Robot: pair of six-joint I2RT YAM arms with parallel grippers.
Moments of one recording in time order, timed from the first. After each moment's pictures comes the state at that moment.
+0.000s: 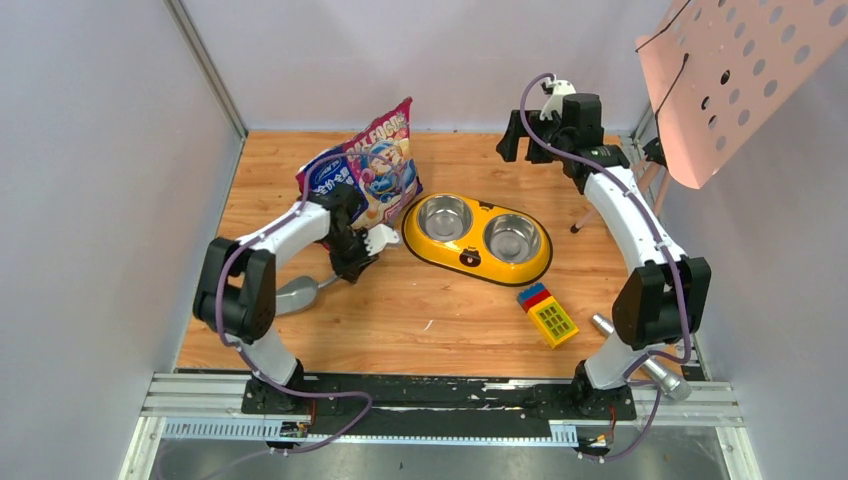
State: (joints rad) left arm -0.38 1.73 1.17 -0.92 0.33 0.84; right arm 0.17 1.64 1.55 -0.38 -0.25 0.17
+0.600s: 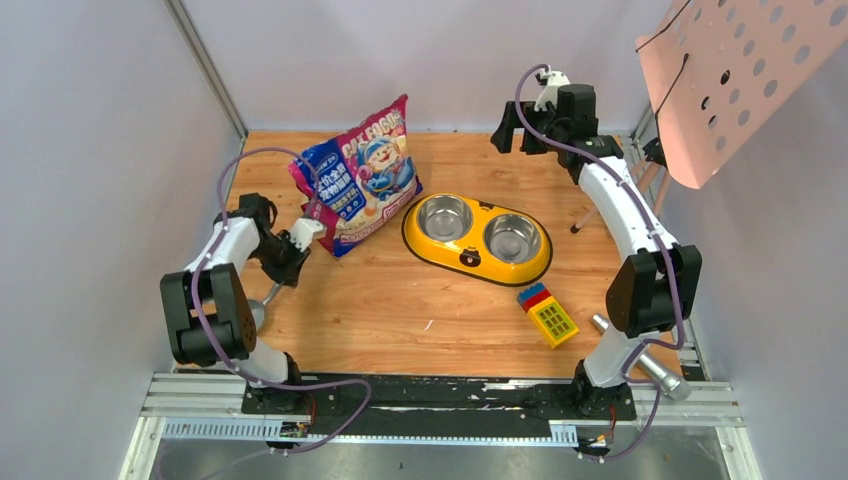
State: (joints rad) left arm 0.17 1.48 0.94 -0.92 0.29 0.95; right arm 0.18 1.73 1.66 -0.38 -0.26 0.17
